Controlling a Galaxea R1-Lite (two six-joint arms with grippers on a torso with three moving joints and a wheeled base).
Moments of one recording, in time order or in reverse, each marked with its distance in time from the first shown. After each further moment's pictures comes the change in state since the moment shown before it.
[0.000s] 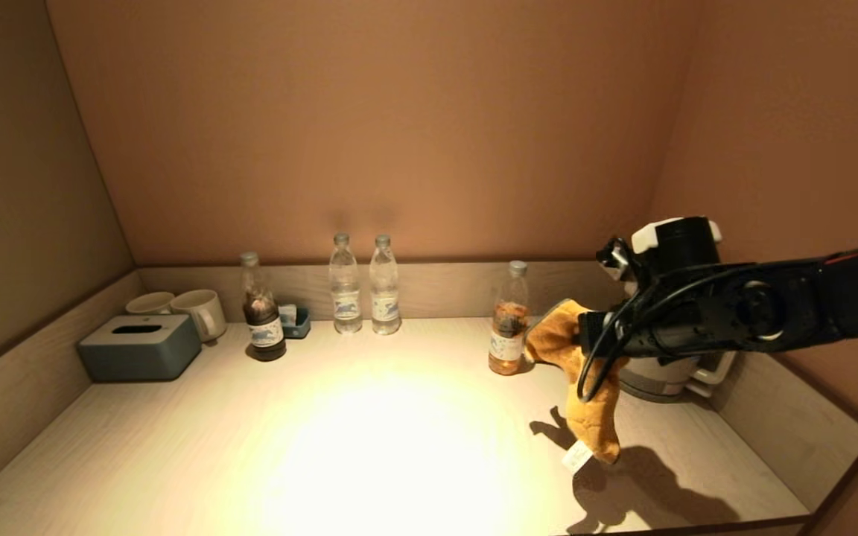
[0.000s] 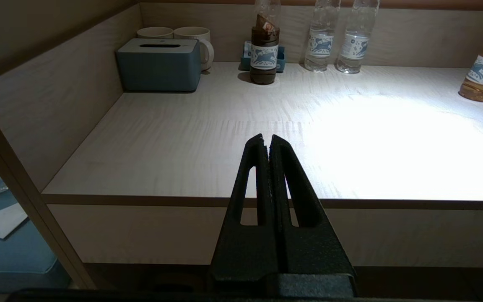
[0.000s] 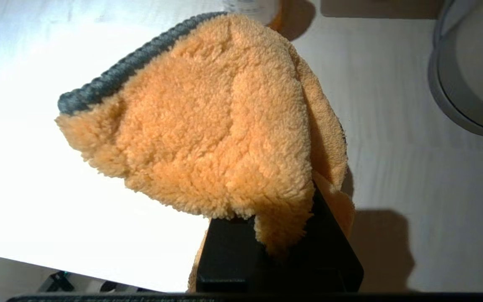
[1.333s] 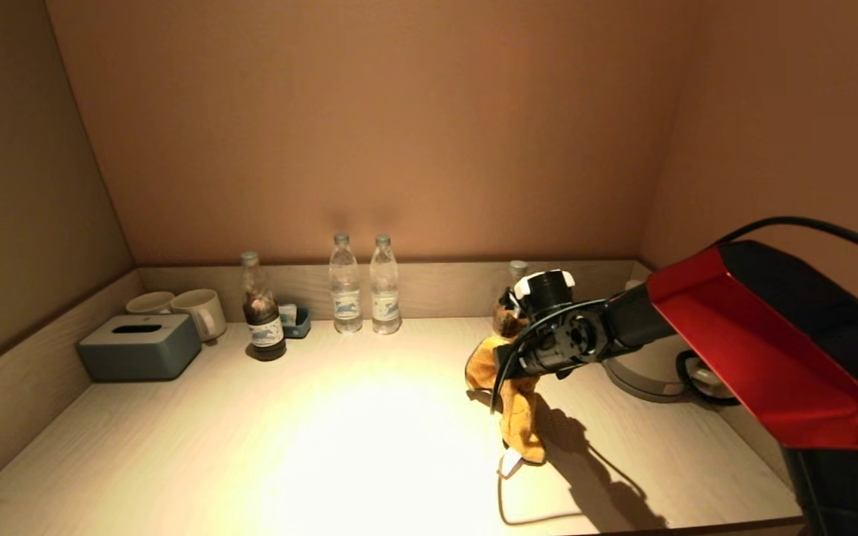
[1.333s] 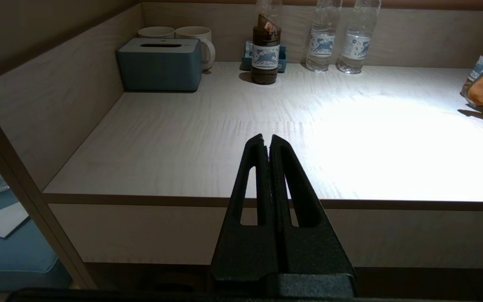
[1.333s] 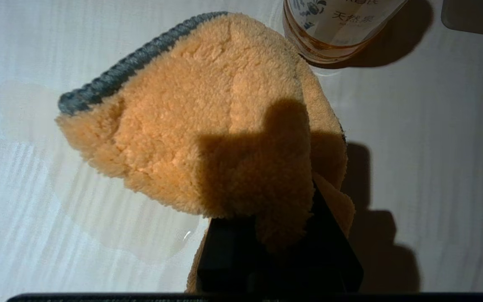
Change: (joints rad) left arm 0.000 0.000 0.000 -0.001 0.000 0.000; right arm 0.130 0.476 -0.357 -0.005 -0.077 -0.020
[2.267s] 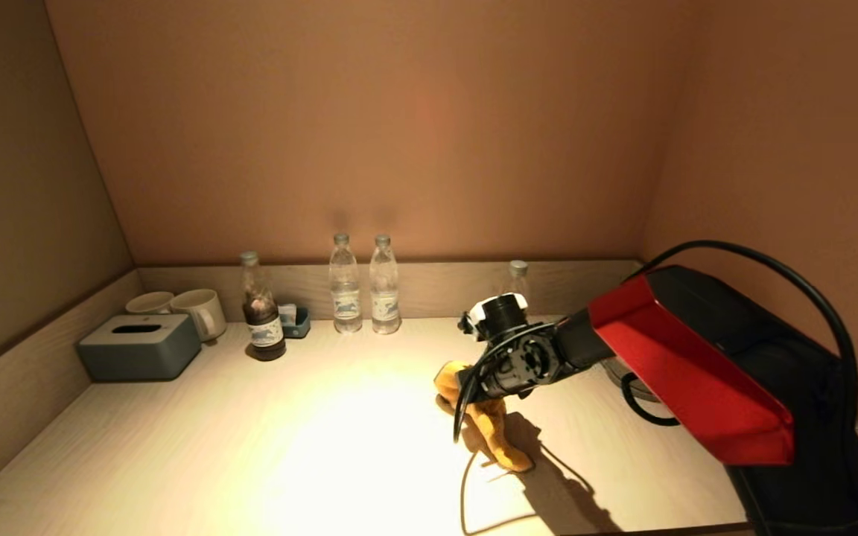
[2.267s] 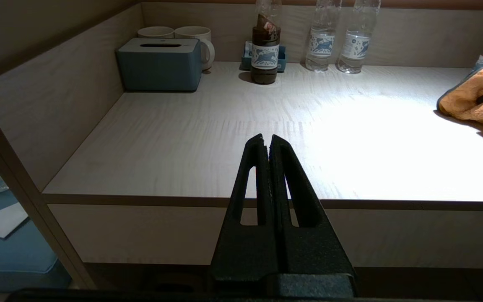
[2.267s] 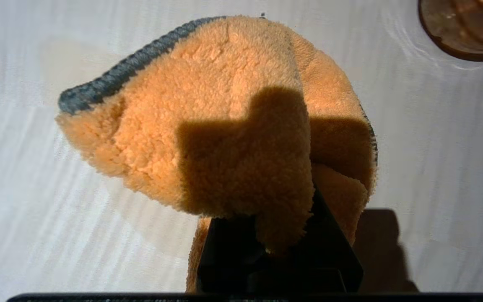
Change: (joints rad) left arm 0.000 0.000 0.000 0.000 0.000 0.000; right arm 0.127 0.088 -0.047 0.001 -0.003 0.016
